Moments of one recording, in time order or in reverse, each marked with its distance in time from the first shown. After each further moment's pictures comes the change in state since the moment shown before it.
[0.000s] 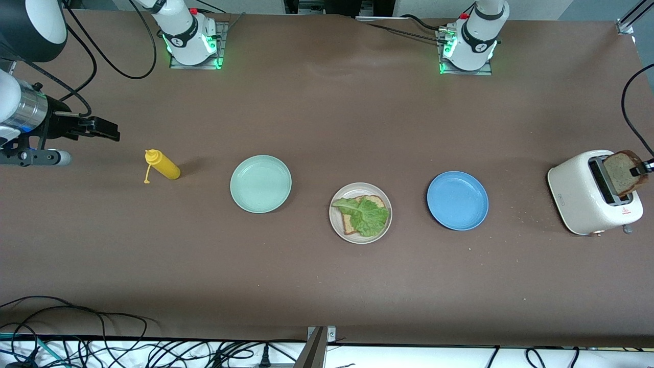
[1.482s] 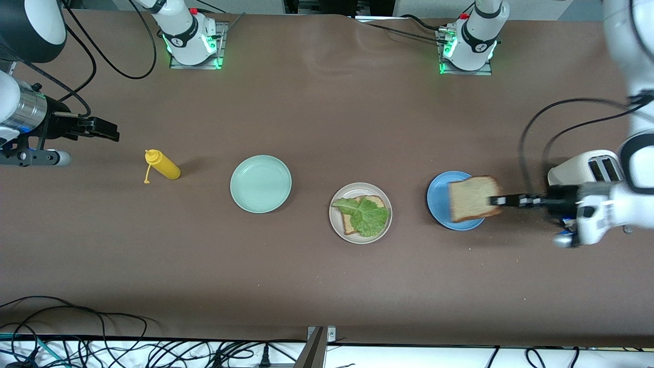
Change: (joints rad) left arm -0.224 0.324 -0.221 0.279 -0.804 -0.287 -0.044; right arm -0.003 0.001 0.000 -0.001 0.000 0.000 0.000
